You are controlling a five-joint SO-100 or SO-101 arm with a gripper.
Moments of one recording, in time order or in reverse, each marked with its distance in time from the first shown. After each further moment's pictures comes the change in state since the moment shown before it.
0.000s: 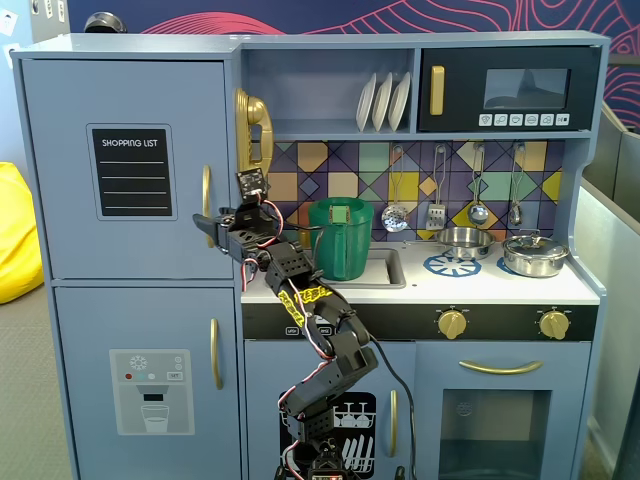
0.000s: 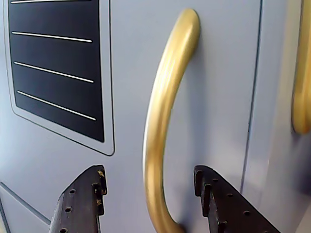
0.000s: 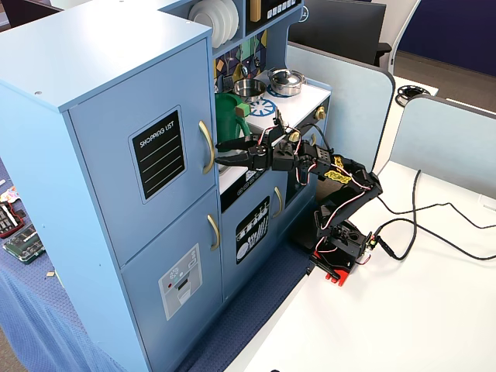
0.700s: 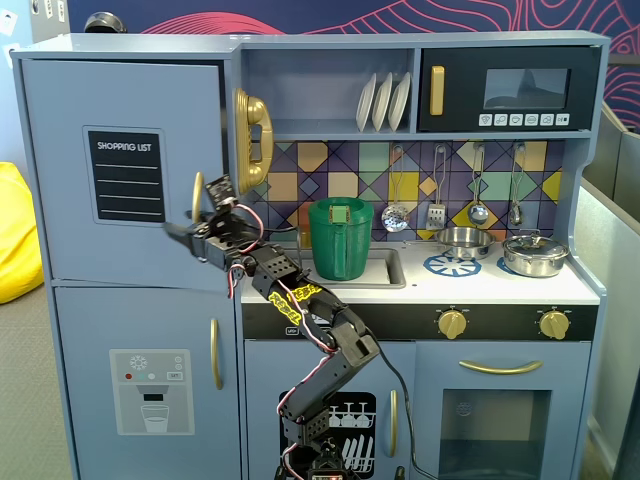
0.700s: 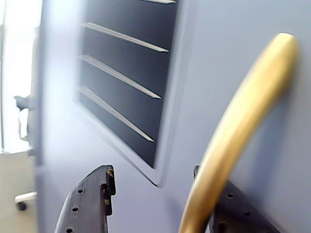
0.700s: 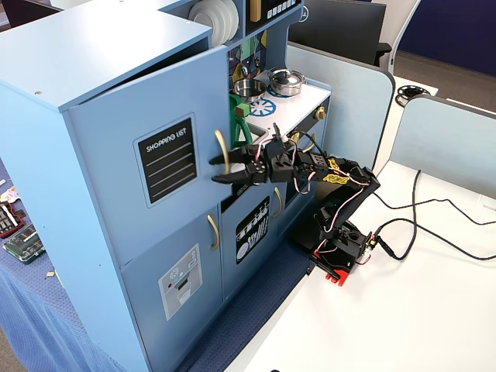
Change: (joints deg) arm -14.0 -3.1 0.0 -5.3 -10.6
